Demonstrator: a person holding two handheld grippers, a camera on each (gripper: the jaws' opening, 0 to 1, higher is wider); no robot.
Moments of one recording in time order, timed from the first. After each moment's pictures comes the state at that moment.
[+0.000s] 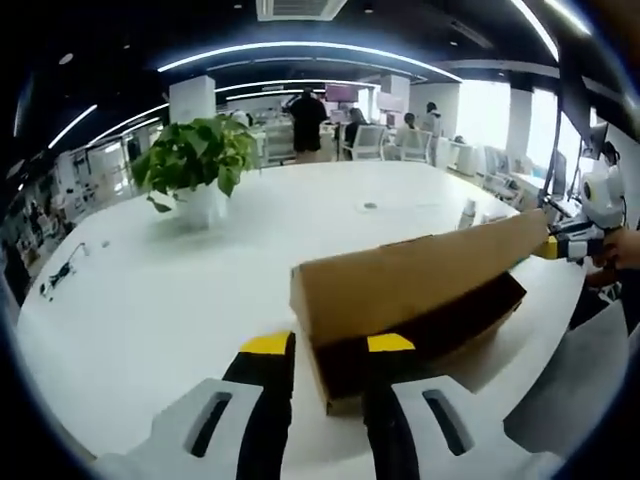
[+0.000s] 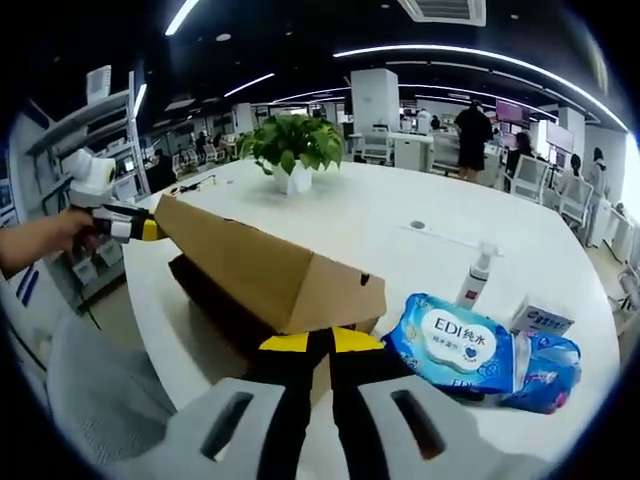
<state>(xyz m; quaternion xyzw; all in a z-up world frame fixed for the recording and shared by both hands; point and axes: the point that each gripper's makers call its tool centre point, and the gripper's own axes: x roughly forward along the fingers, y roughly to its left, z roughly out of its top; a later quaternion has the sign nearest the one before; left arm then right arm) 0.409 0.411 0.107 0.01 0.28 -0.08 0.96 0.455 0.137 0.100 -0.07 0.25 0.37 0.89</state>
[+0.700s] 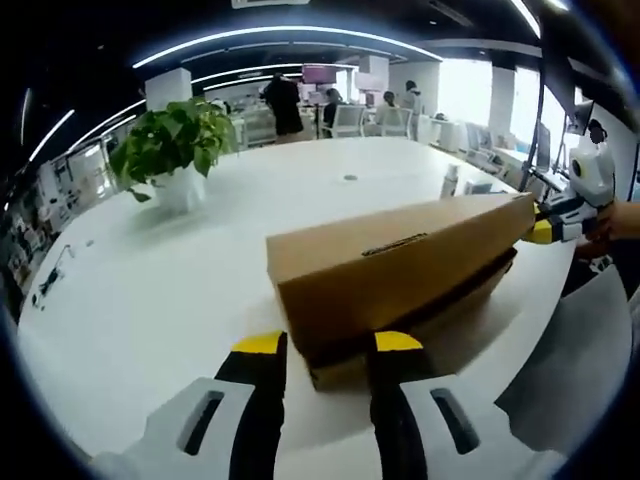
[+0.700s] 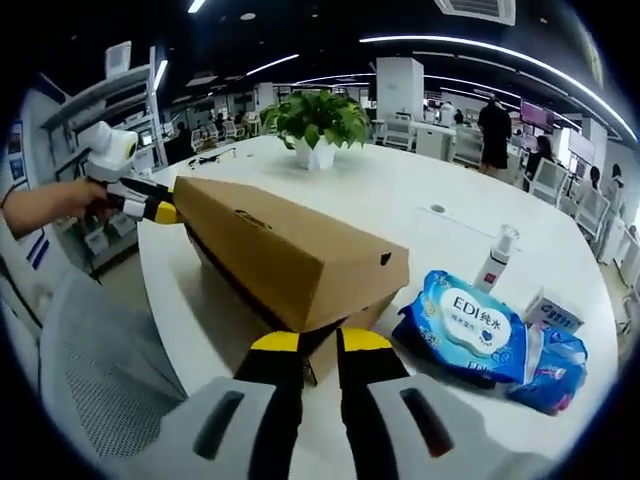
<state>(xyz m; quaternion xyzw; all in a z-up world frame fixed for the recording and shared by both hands) 0.395 0.401 0.076 0.03 0.32 -0.11 0.94 0.431 0.138 0.073 -0.11 0.28 0.41 0.86</state>
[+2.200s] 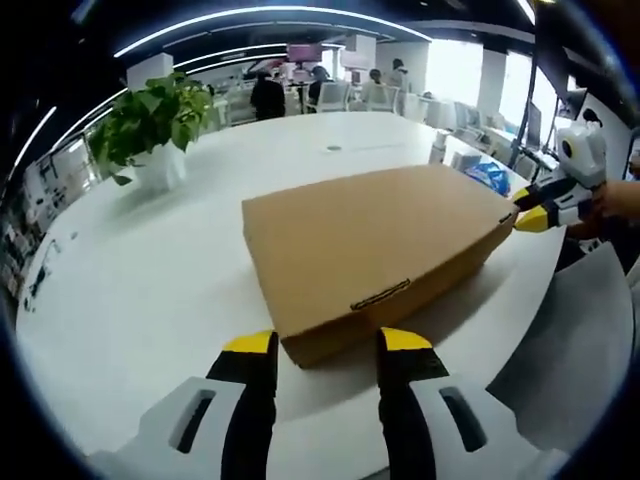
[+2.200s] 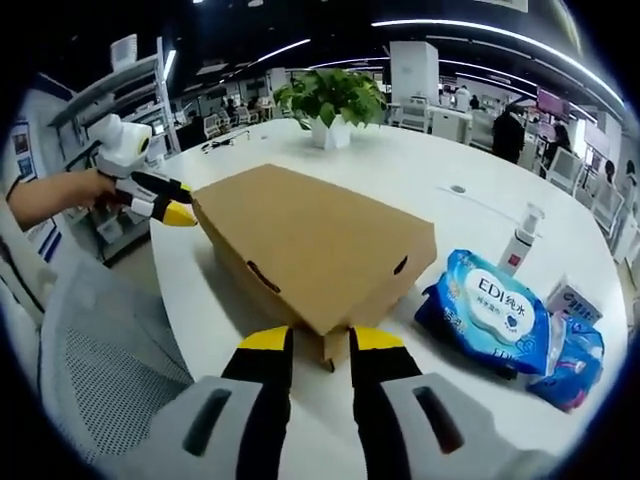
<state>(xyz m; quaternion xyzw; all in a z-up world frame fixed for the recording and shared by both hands) 0.383 0.389 0.045 0.05 0.37 -0.14 0.92 0.421 0.146 0.049 -0.11 0.31 0.44 0.84</state>
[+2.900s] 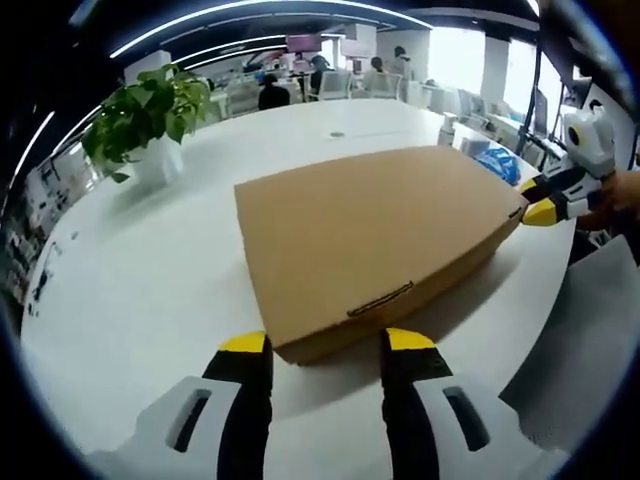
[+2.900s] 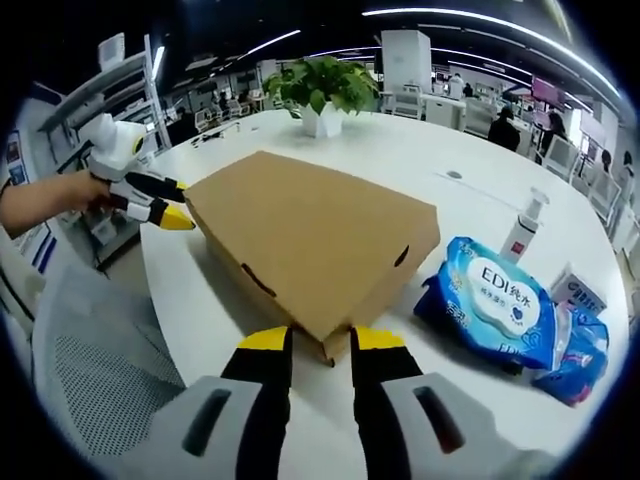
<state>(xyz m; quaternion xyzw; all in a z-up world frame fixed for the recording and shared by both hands) 0.399 0.391 0.028 0.06 0.38 -0.13 0.91 0.433 0.148 0.036 -0.11 0.33 0.42 0.84</state>
